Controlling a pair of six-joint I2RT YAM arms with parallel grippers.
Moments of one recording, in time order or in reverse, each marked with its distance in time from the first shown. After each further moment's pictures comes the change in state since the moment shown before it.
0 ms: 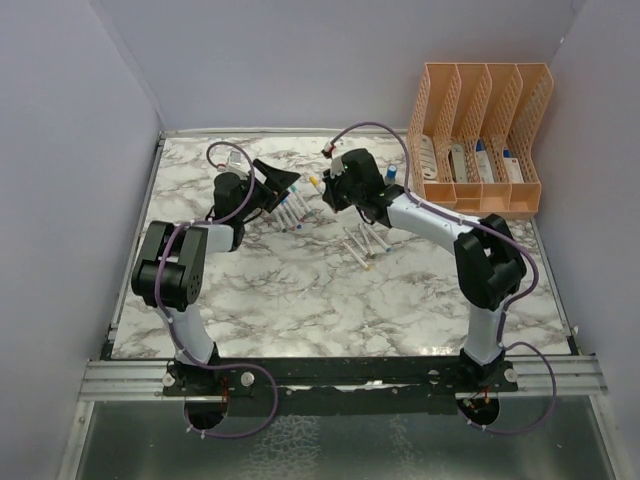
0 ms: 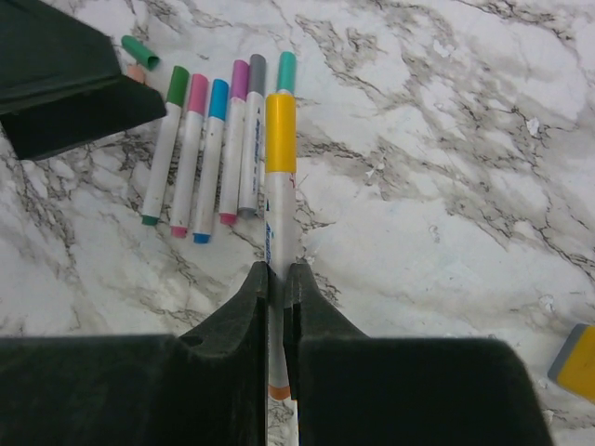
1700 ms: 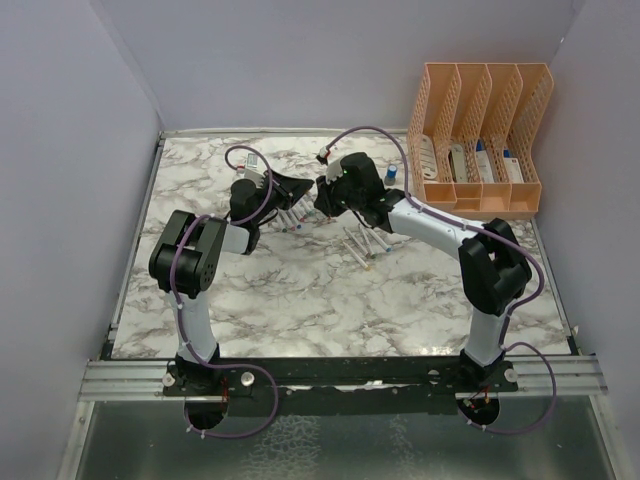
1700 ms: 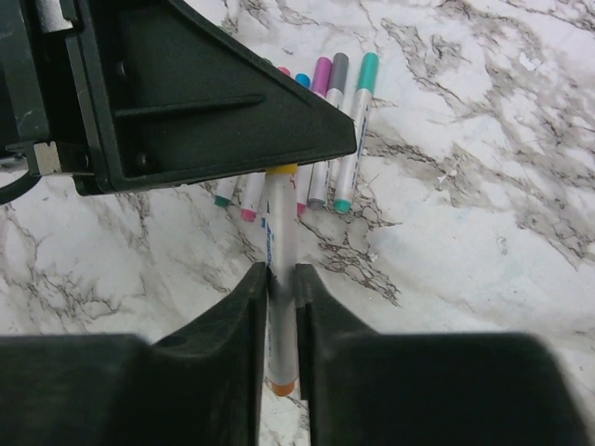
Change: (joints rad) left arm -0.108 0.162 0.042 0.267 0.003 -0.143; right arm 0.031 -0.056 -0.056 0.035 -0.121 0.005
